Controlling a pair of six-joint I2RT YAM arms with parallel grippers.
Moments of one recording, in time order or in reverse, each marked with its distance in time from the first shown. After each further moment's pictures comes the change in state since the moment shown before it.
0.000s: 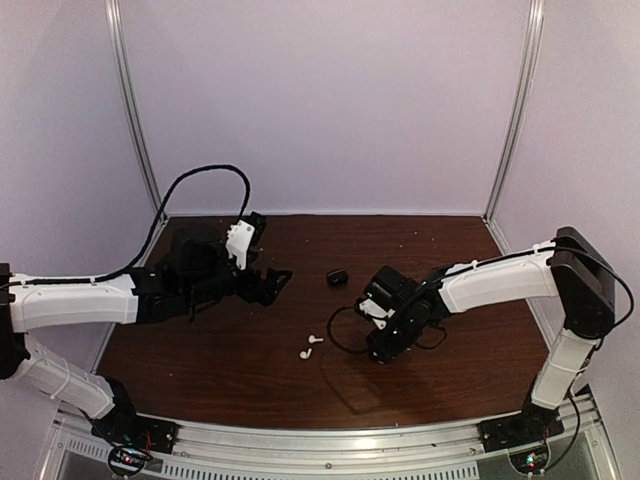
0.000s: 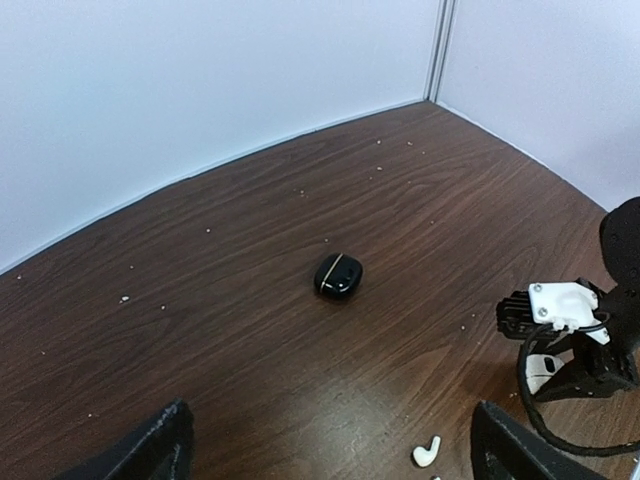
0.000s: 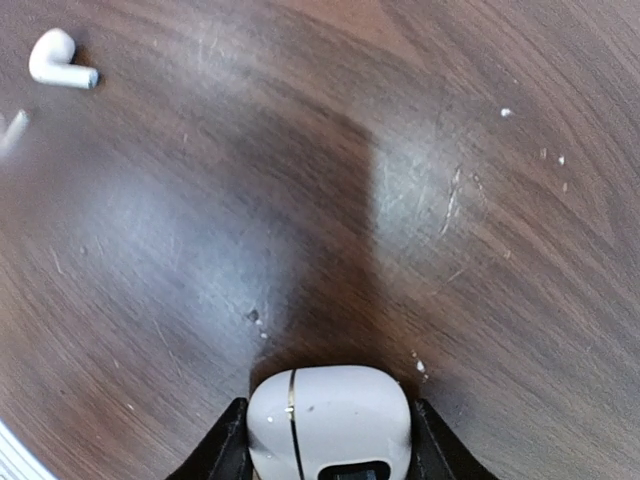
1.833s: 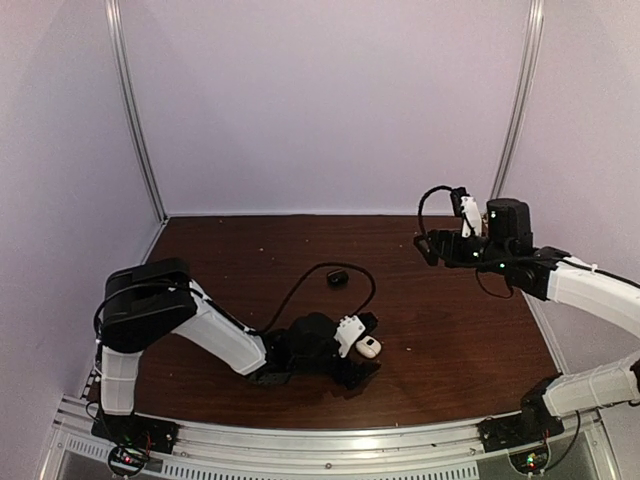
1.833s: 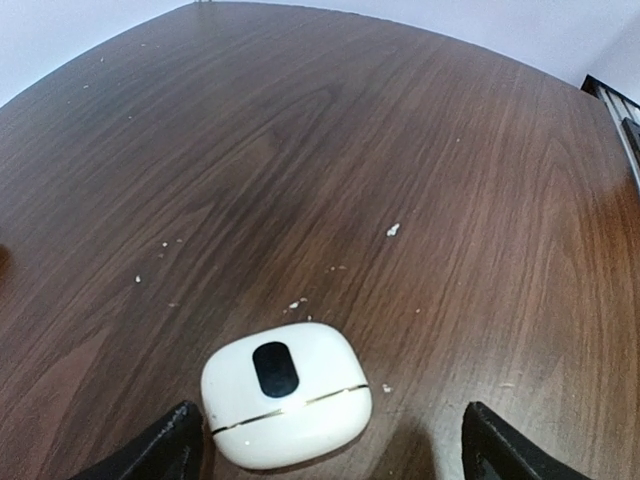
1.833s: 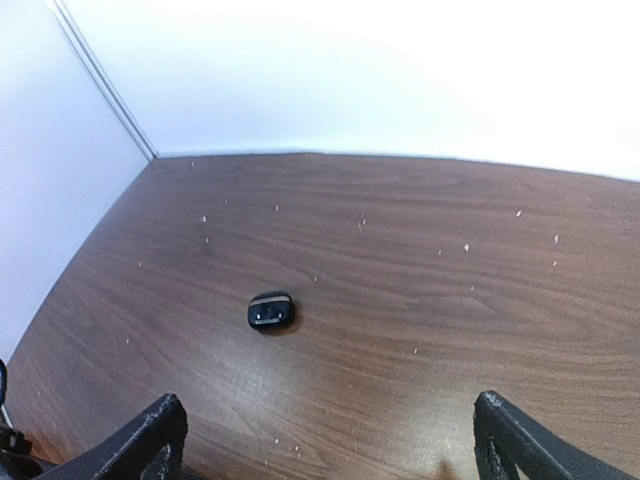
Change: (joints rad) left arm -0.347 0.794 0.172 0.526 0.089 0.039; right arm -0.450 -0.572 -0.214 0.476 -0.092 0.014
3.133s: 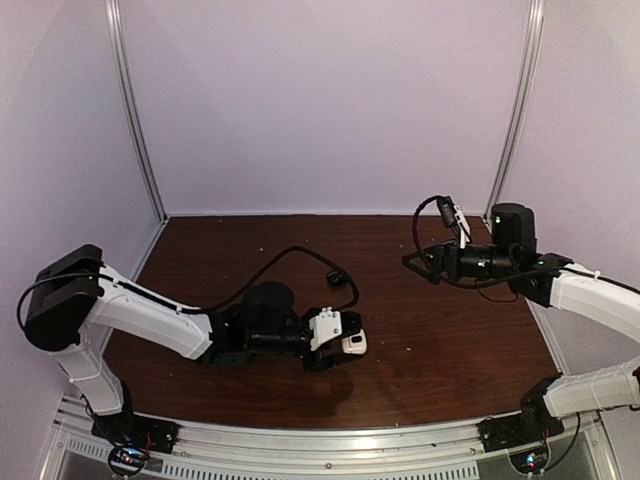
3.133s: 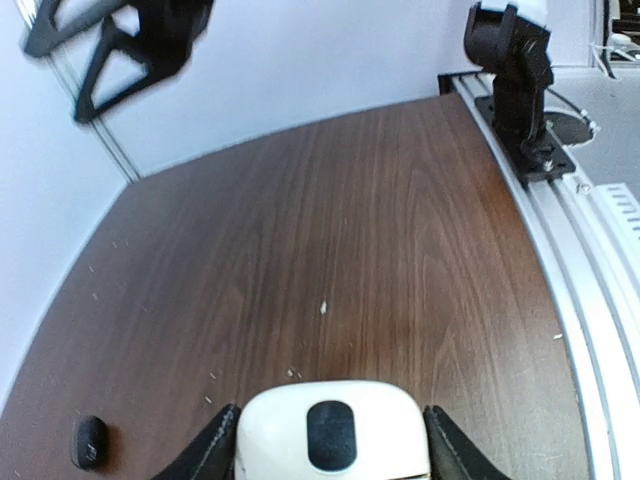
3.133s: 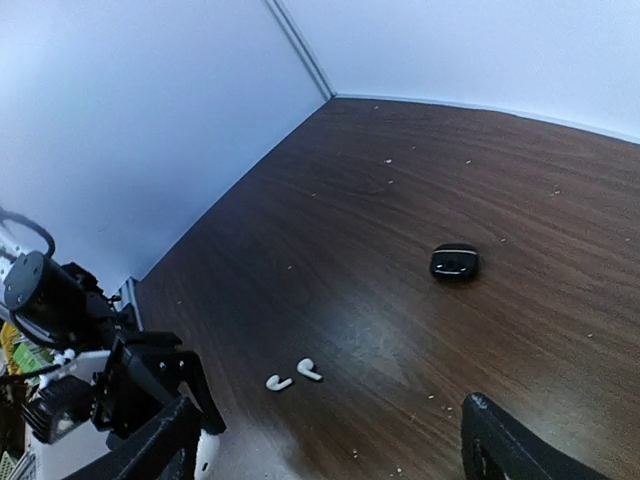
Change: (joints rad) left arm 0.043 -0.348 -0.154 -0.088 0.260 0.462; right arm -0.006 -0.071 -0.051 0.049 -0.440 0.005
